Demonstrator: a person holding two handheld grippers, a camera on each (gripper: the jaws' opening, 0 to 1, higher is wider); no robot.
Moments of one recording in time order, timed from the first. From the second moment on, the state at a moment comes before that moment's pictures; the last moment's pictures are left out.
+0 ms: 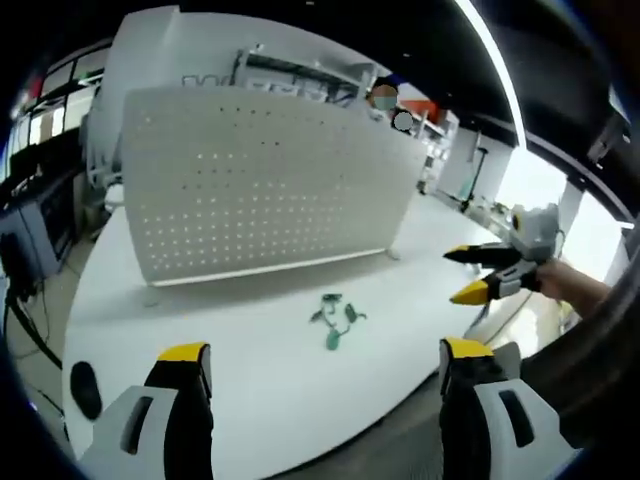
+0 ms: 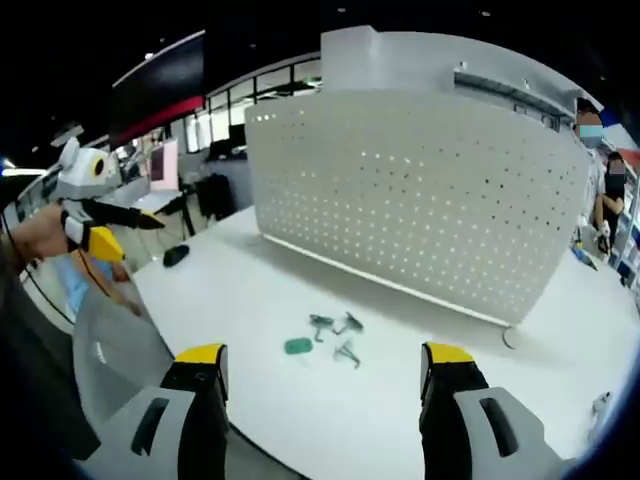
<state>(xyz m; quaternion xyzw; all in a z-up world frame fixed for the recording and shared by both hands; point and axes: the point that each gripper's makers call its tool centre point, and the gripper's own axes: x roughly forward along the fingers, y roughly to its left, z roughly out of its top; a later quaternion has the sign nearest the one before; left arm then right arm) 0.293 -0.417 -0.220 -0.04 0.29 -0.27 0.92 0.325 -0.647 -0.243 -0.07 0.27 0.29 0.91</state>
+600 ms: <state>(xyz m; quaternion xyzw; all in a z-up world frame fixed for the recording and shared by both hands) 0.288 -0.416 -0.228 -0.05 0.30 -0.27 0.91 0.311 -0.641 -0.265 -0.08 0.32 0.31 0.89</state>
